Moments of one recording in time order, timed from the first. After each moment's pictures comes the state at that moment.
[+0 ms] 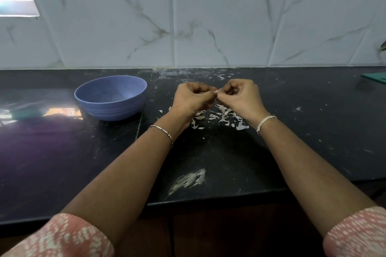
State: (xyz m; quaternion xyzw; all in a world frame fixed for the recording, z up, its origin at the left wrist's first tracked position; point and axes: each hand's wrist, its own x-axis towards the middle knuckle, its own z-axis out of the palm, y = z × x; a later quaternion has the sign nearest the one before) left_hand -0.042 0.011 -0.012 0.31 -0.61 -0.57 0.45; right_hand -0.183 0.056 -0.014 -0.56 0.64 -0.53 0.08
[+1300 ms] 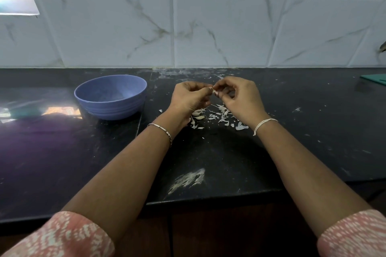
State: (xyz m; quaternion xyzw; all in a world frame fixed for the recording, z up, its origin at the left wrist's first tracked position) left_hand -0.043 0.001 -0.013 0.33 -0.58 -0.58 0.46; right_hand -0.182 0.059 -0.011 -0.65 0.61 -0.45 -0.04
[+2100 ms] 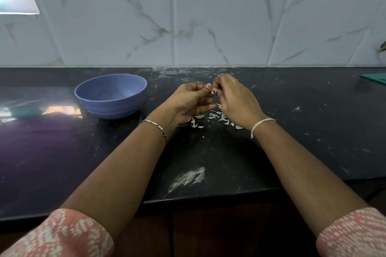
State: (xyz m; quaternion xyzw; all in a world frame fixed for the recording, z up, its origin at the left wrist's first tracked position) left_hand -0.035 0.000 -0.007 0.27 -0.54 -0.71 0.36; right_hand -0.172 0.063 -0.010 -0.70 0.63 -0.31 -0.13
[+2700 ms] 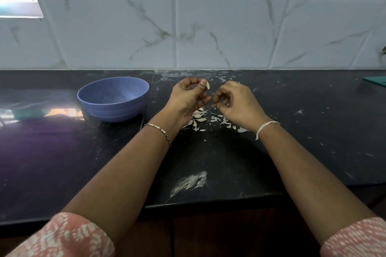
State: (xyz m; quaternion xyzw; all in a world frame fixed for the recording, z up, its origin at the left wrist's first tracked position) left_hand -0.039 -0.005 -0.007 0.27 -0.48 -0.68 0.48; right_hand -0.179 0.059 -0.011 -0.70 0.62 -0.34 -0.06
